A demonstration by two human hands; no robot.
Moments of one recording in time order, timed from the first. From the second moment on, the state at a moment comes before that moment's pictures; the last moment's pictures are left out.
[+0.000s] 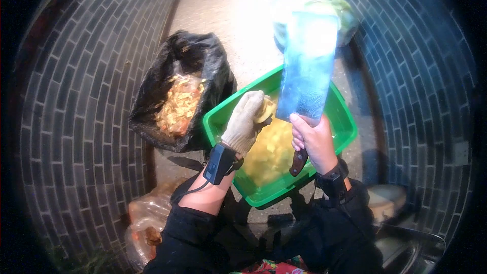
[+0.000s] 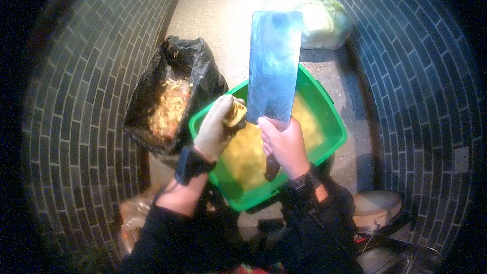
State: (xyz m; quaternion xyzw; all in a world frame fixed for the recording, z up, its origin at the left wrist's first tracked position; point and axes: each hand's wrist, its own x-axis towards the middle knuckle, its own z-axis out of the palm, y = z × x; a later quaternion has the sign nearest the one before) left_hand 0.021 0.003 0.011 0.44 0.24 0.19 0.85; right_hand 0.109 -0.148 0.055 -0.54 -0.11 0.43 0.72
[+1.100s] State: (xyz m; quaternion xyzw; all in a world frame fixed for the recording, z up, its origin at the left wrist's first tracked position) left_hand 0.014 -0.025 0.018 0.34 0.25 0.22 0.88; right_hand 0.108 -0.139 0.049 -0.50 -0.11 0.42 0.75
